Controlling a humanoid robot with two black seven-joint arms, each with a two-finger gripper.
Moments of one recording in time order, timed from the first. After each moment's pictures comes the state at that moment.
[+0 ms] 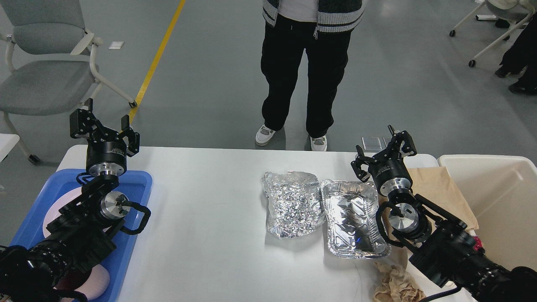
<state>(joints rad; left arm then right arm) -0.74 0.17 -0.68 -0.35 -0.15 -0.26 -0.76 0.59 -0.13 0.73 0.64 0.12 0.14 0.46</state>
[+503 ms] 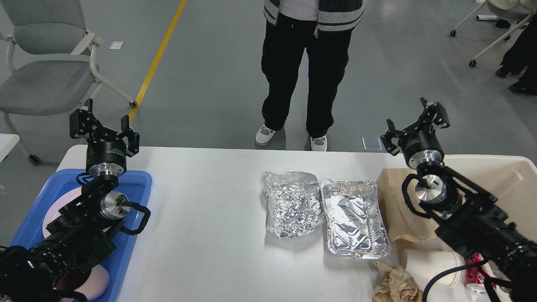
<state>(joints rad) -0.74 0.17 -0.68 -0.35 -0.15 -0.26 -0.76 0.71 -0.25 0.72 0.61 0.12 0.09 0.45</state>
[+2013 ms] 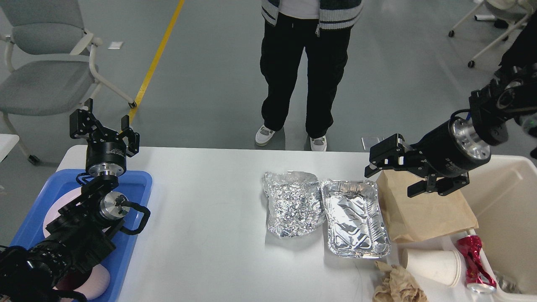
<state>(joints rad) -0.73 0.17 -0.68 -0.35 -0.15 -0.27 -0.76 2.27 -0.39 -1.39 1.64 0.08 0.58 0.15</state>
